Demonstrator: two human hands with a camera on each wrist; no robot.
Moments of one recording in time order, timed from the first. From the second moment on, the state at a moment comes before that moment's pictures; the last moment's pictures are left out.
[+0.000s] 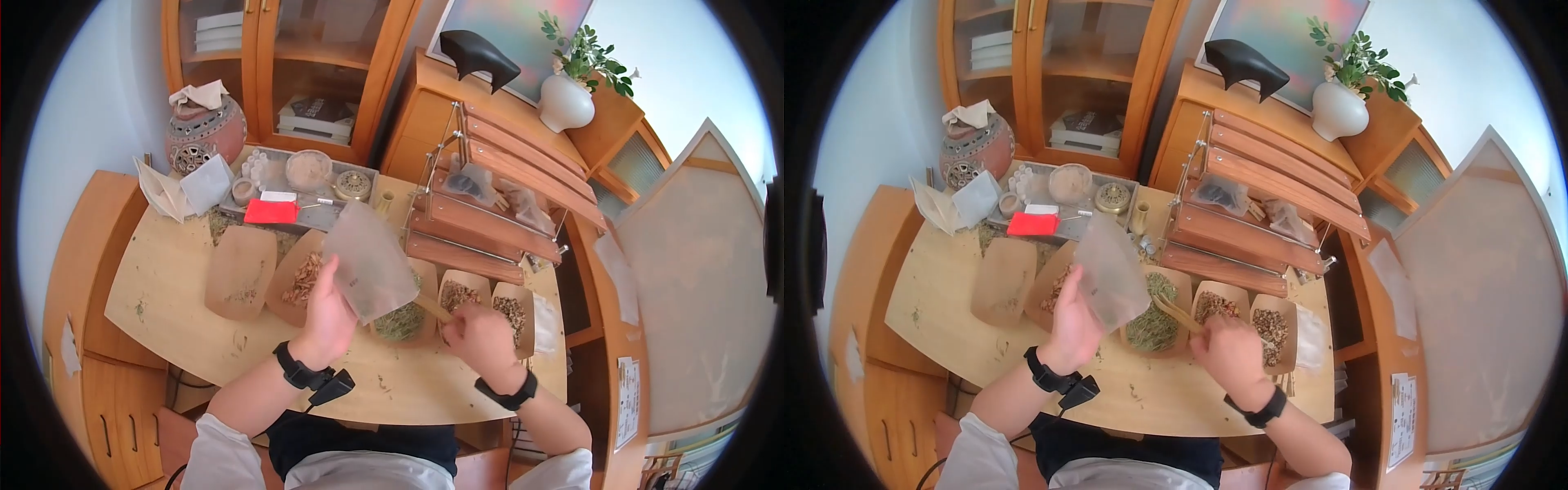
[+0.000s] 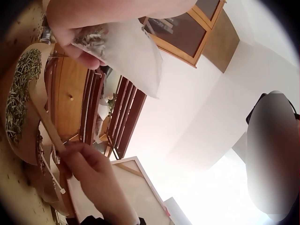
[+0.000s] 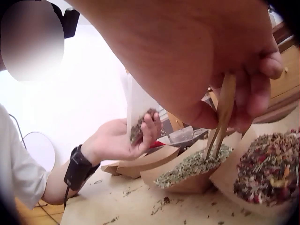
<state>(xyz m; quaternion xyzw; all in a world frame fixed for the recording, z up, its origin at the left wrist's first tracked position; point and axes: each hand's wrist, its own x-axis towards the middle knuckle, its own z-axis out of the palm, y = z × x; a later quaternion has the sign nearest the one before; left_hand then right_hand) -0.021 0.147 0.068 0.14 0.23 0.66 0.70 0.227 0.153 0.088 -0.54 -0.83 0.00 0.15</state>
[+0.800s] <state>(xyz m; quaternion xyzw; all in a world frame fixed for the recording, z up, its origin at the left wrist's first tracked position) -0.013 0.148 0.063 0.12 0.28 0.66 0.68 0.221 0.157 0.100 -0.59 -0.77 0.22 0.12</state>
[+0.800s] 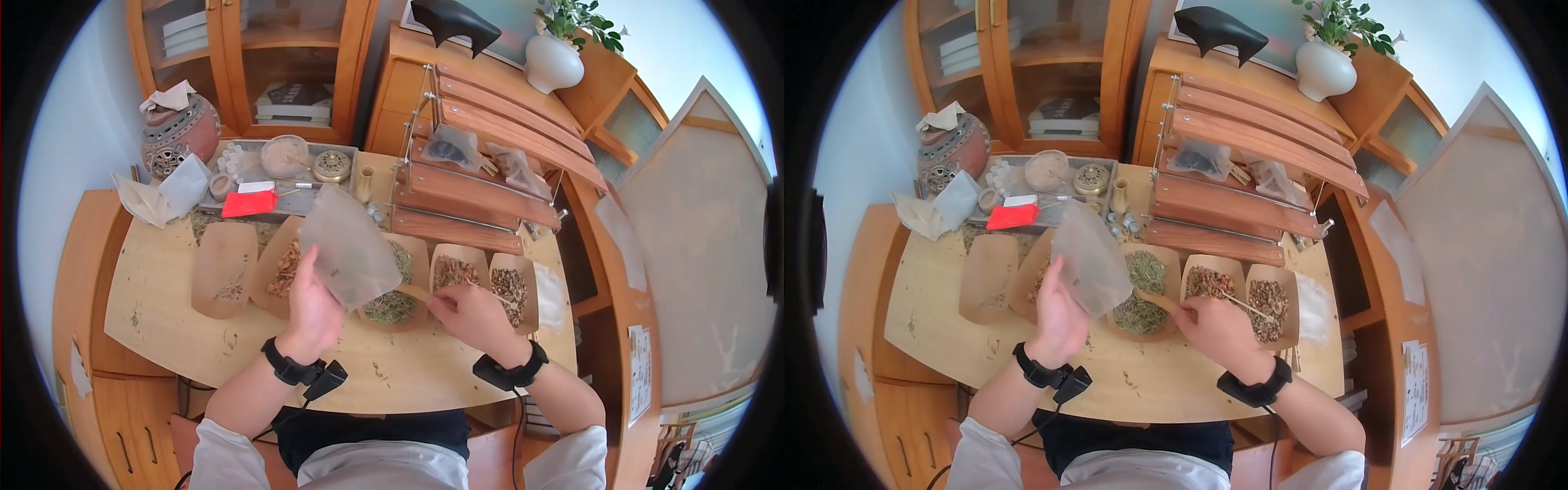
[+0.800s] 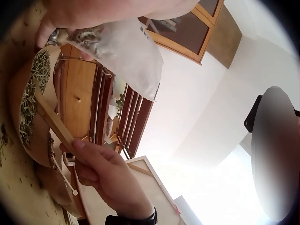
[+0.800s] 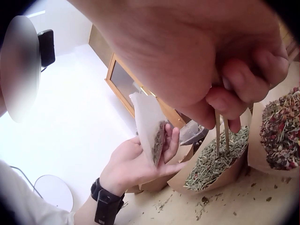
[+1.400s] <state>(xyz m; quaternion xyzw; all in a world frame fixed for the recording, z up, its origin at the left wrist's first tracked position) -0.012 0.146 0.066 0.14 0.33 0.68 0.64 0.244 0.165 0.078 -0.57 -0.74 0.29 0.22</state>
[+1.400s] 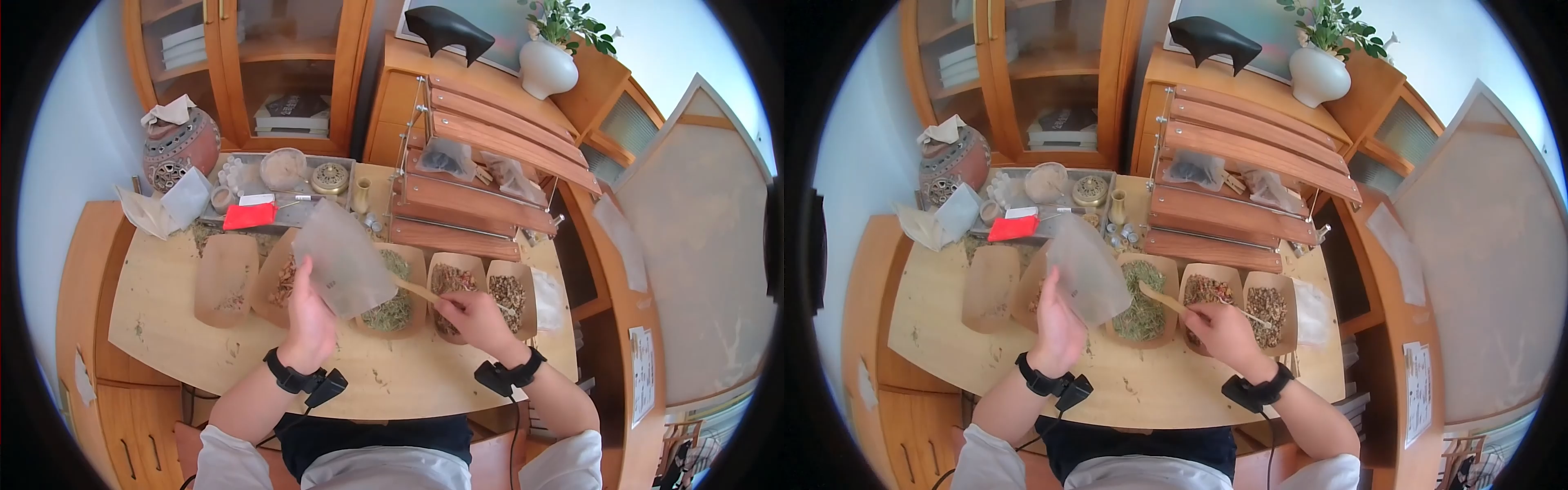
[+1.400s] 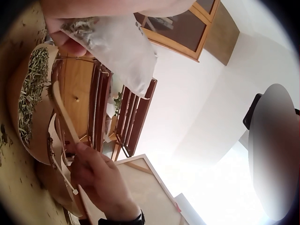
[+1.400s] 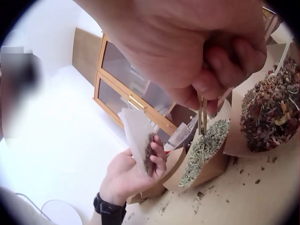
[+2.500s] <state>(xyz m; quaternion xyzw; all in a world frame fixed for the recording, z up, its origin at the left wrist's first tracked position) -0.015 0.148 0.061 0.11 0.28 0.71 0.64 0.206 0.181 0.113 -0.50 -0.83 0.13 0.20</state>
